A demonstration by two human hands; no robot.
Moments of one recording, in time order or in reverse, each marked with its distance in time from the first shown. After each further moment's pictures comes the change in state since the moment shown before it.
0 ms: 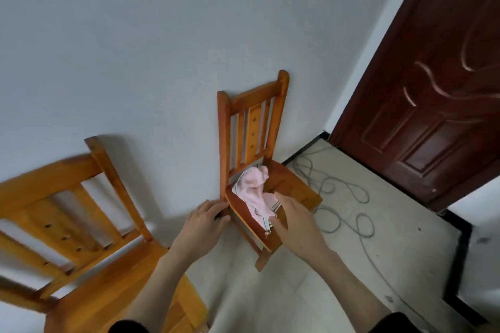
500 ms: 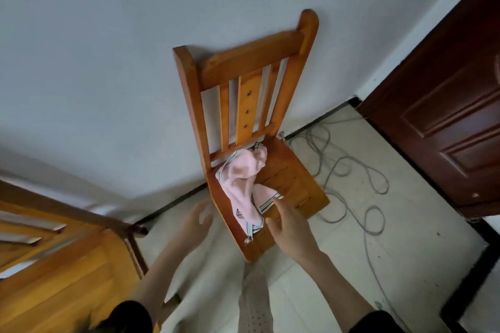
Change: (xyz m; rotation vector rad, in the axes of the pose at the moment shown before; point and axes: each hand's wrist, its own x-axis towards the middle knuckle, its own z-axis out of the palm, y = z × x) left_hand 0.210 -0.029 0.137 -0.329 -0.109 -0.551; right_hand 0.185 0.176 0.070 0.019 -0.343 0.145
